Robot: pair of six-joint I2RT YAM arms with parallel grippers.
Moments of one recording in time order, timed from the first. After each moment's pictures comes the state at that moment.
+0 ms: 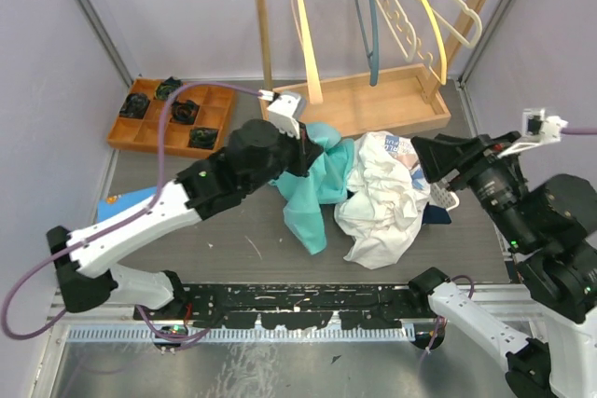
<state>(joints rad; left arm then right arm) -1.04 1.35 1.34 -0.30 -0.29 -0.41 0.51 0.68 1.52 -0.74 0.11 0.46</state>
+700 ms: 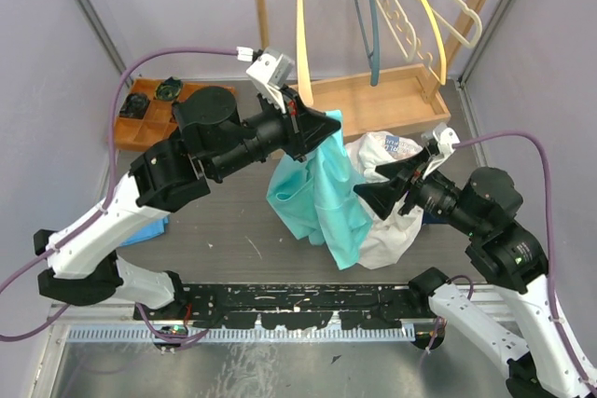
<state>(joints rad) -1.15 1.37 1.85 -0.48 -0.14 -0.39 0.51 0.61 1.11 -0.61 -0.33 0.28</state>
